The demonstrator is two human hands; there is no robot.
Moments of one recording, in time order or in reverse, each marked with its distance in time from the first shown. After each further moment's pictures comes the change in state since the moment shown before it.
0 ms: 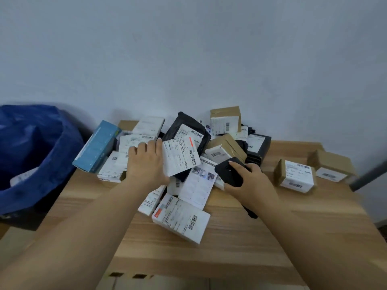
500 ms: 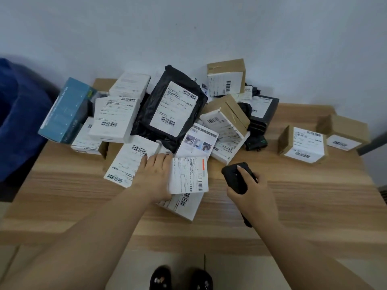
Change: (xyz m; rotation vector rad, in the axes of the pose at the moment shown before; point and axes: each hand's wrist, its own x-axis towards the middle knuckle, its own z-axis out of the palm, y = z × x) left_hand -0.028 0.058 0.108 -0.163 -0.395 0.246; right_hand -0.017 0.075 0.106 0.126 -0.021 0.258
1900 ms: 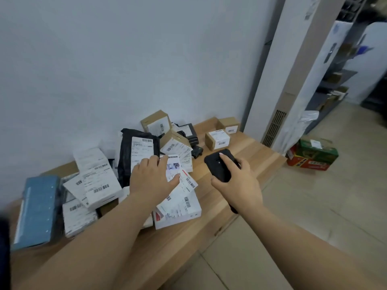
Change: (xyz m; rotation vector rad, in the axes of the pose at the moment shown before) left_hand -0.087 -0.090 -0.114 -0.077 0.525 0.510; right_hand -0.220 -0.195 -0.012 0.112 0.675 0.315
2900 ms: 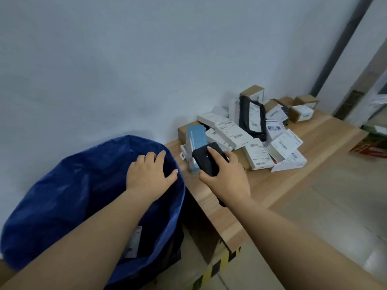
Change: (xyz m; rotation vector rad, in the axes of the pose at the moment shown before) left_hand -0.300 -0.454 -0.089 0.089 -0.099 -0.153; right_hand -0.313 -0.397 0.223 0.050 -0.164 -0.146
